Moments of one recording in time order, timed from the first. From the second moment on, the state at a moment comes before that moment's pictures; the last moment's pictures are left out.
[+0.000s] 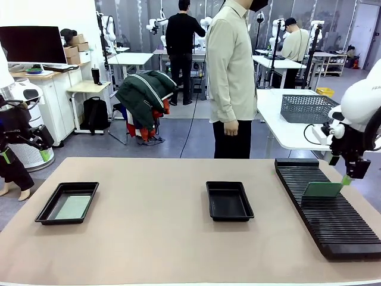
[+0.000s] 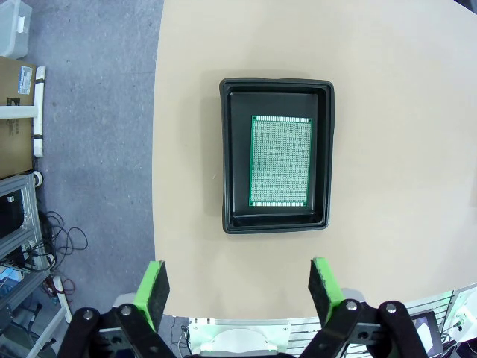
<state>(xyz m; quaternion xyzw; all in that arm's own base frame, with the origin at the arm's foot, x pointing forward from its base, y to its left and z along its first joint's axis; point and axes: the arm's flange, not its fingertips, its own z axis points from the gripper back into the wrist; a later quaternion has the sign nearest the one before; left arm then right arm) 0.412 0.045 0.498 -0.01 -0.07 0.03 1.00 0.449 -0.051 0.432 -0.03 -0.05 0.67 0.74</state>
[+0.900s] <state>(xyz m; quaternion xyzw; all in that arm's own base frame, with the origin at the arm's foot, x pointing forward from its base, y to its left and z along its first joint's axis) 0.412 0.045 0.498 -0.01 -0.07 0.03 1.00 0.466 -0.061 0.374 -0.03 -0.07 0.68 0.73</state>
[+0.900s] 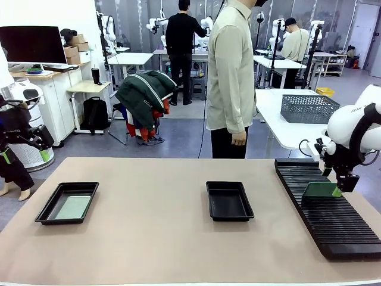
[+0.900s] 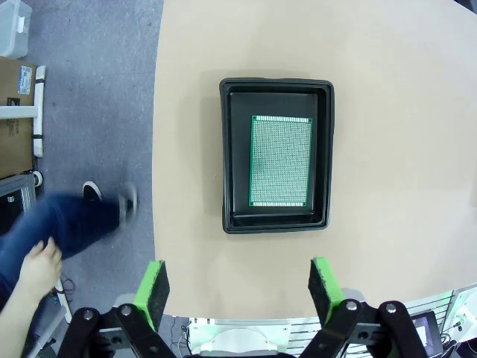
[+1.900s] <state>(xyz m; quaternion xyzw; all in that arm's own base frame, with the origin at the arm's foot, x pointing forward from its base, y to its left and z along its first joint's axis) 0.412 0.045 0.498 -0.01 -0.07 0.03 1.00 0.470 -0.061 0.364 -0.02 -0.08 0.68 0.73</state>
